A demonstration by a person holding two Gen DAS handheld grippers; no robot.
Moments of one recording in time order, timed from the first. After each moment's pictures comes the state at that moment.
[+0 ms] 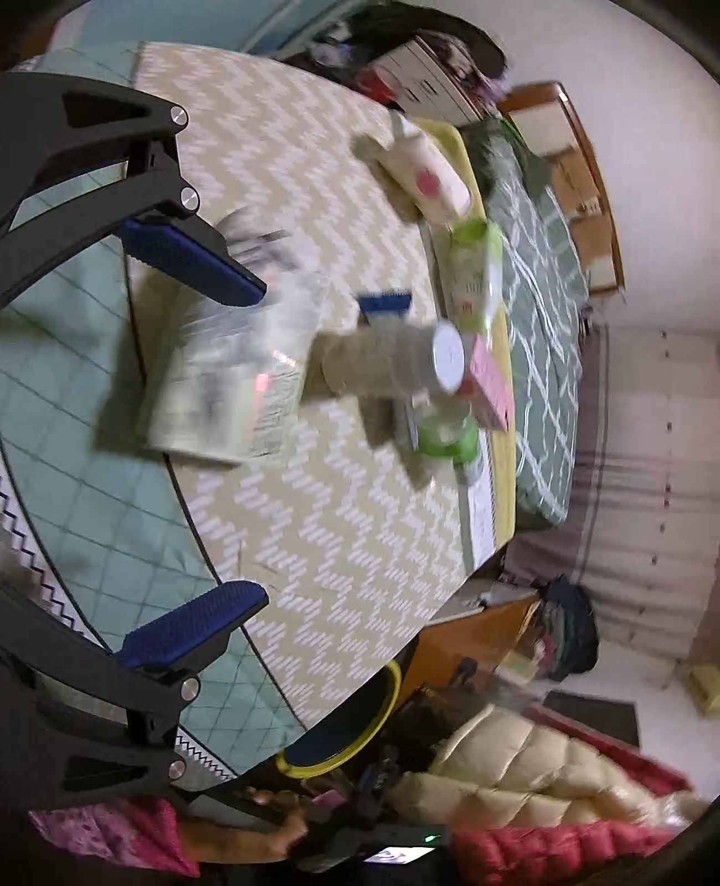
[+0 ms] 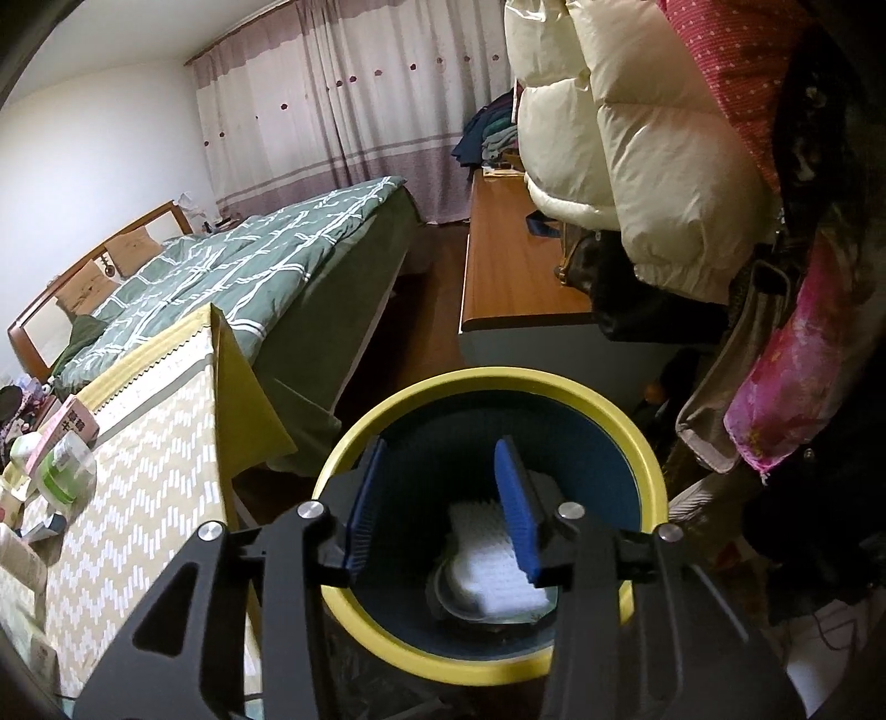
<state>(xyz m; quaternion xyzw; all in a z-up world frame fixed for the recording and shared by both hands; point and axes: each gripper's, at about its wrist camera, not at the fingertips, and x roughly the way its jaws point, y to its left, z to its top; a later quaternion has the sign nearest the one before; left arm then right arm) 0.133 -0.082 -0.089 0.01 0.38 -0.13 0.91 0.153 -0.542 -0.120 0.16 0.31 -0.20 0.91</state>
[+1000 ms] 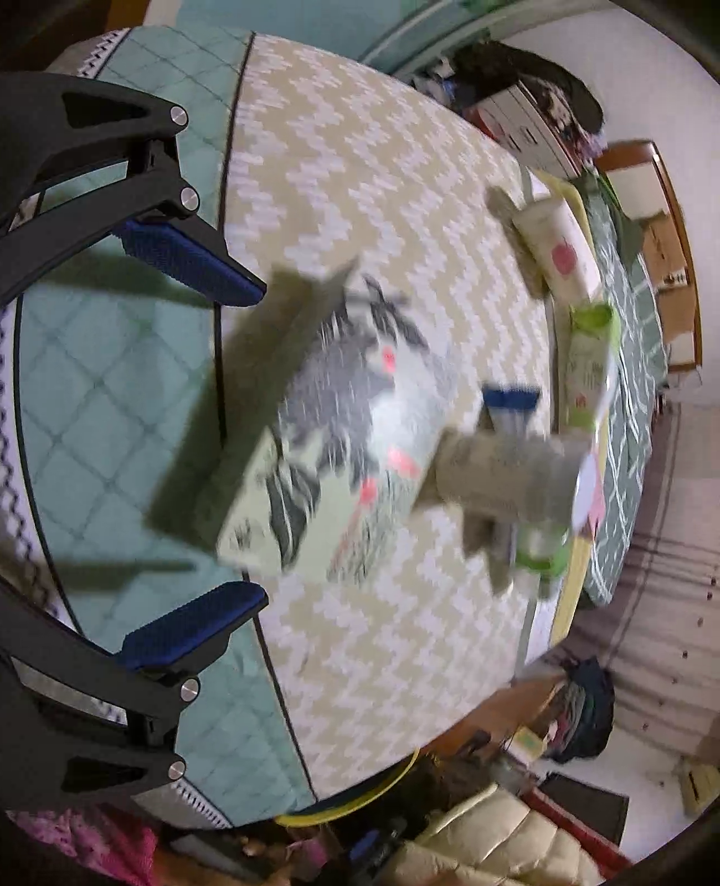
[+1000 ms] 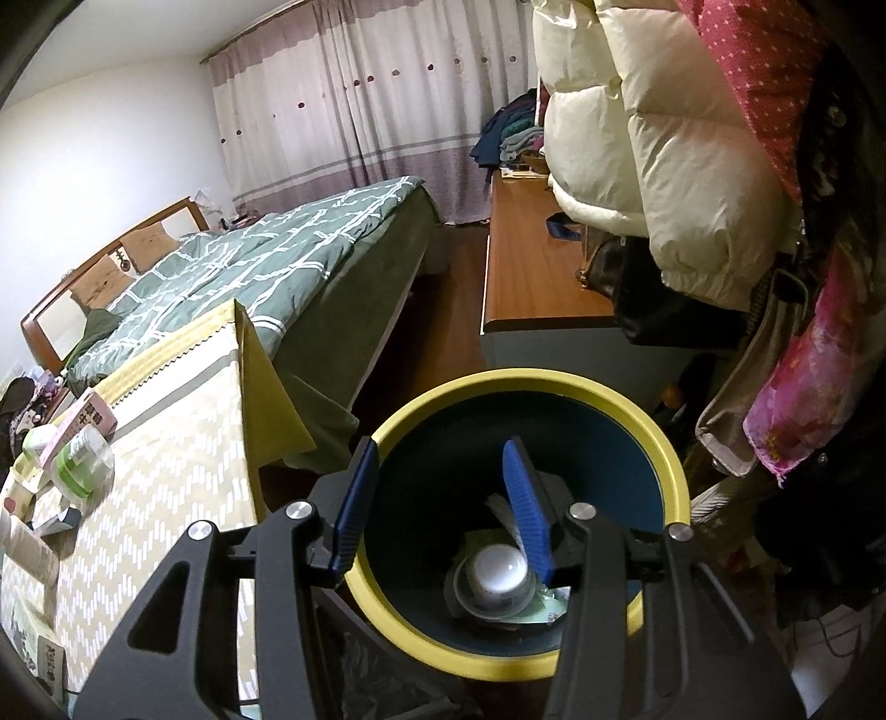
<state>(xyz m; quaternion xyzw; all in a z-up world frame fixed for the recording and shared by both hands) 0.139 -0.047 -0.136 -0.03 0.47 -0.04 0.88 0.158 -0.531 -0.121 0.16 0.31 -0.19 0.92</state>
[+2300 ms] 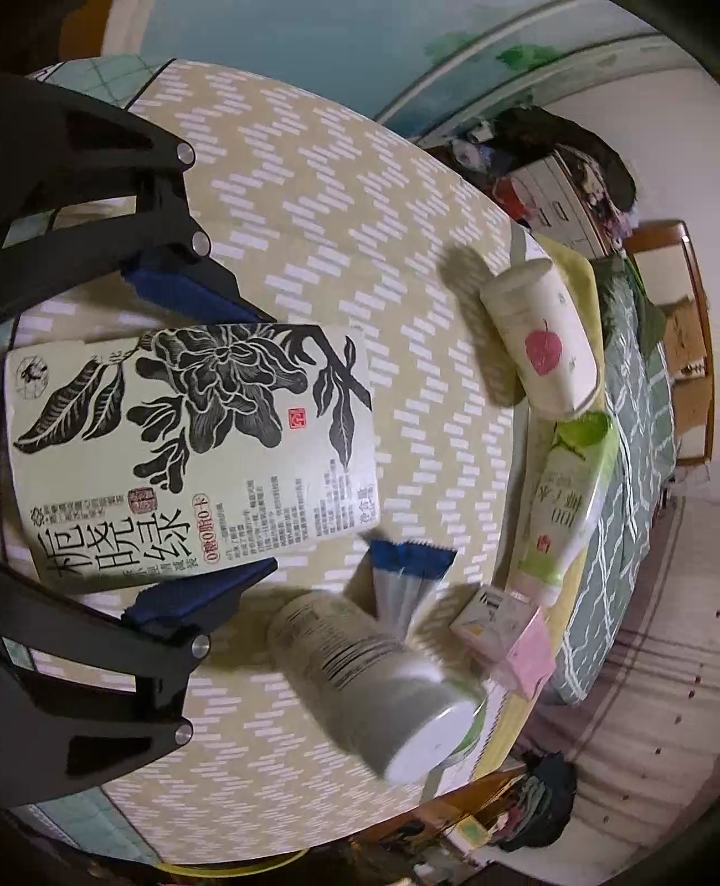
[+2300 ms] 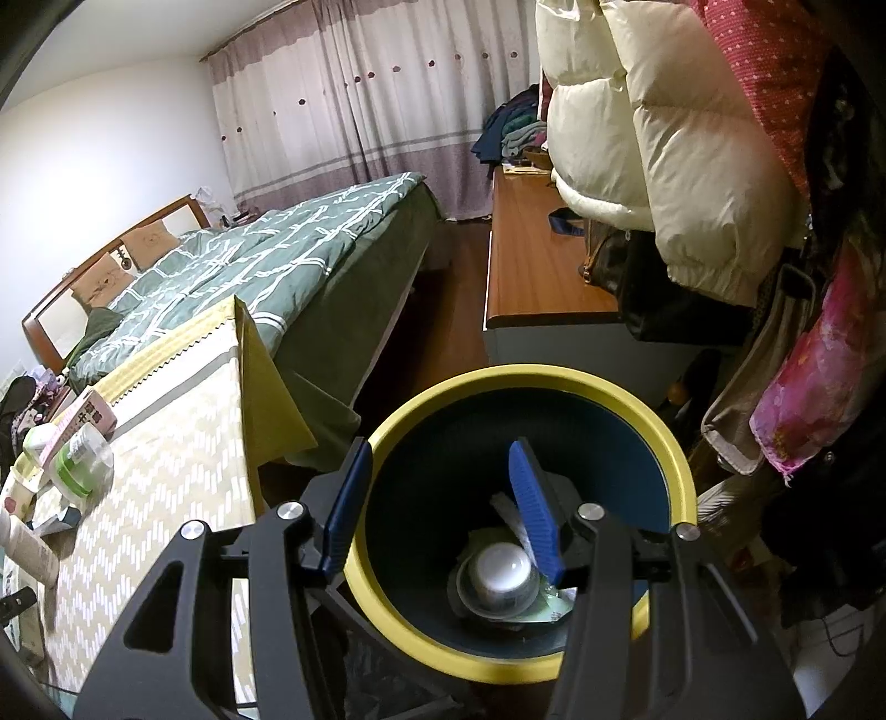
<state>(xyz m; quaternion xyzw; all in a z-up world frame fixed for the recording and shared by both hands) 0.238 -0.014 -0.144 -0.05 0.49 0.06 0.87 0.161 -0.533 -0.119 0.16 0.32 -0.18 0.92</state>
